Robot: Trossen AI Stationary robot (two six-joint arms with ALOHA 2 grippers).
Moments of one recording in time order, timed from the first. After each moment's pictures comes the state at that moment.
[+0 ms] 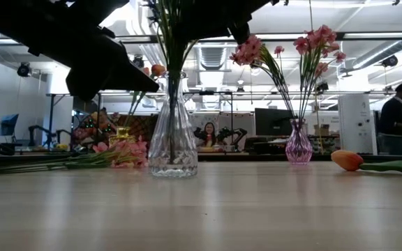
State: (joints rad) left arm -0.54 1.63 0.73 0.21 -1.06 -0.12; right arm 0.29 1.73 1.22 0.04 0.54 0.14
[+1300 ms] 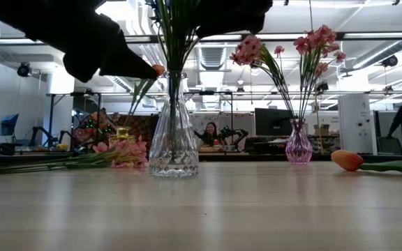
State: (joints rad) left arm -0.55 1.59 0.74 0.20 -1.07 -0.12; right arm 0.35 1.68 1.22 -0.11 0.54 0.15
